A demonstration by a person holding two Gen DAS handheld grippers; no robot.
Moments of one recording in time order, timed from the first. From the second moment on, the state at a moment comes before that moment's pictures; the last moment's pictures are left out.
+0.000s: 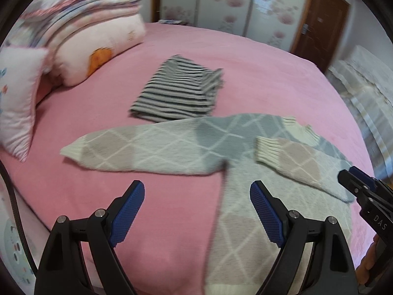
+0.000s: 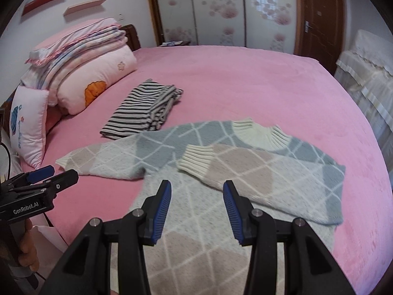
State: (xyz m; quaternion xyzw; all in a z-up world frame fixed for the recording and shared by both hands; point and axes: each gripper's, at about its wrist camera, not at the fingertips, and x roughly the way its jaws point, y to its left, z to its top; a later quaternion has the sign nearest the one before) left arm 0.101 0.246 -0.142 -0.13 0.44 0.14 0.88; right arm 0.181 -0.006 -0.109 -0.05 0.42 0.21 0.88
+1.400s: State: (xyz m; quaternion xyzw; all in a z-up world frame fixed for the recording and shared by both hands) left arm 0.131 0.550 -0.303 -0.37 0.50 0.31 0.72; right arm 0.229 0.263 -0.199 -0.16 0.46 0.34 0.80
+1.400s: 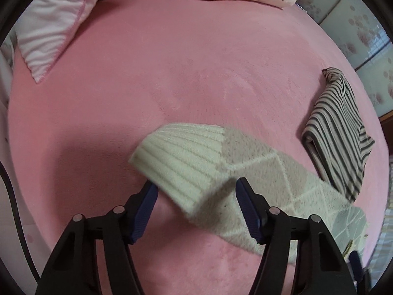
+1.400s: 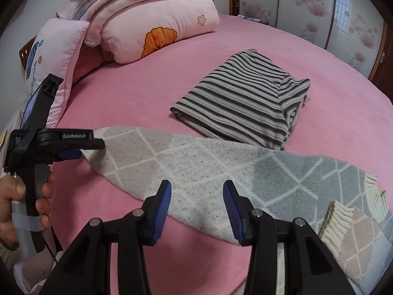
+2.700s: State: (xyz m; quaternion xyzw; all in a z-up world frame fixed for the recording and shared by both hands) left arm 0.222 0.185 -0.173 -0.18 0.42 0.00 0.89; right arm 0.257 -0.036 -0.172 -0.06 0.46 0.17 0.87
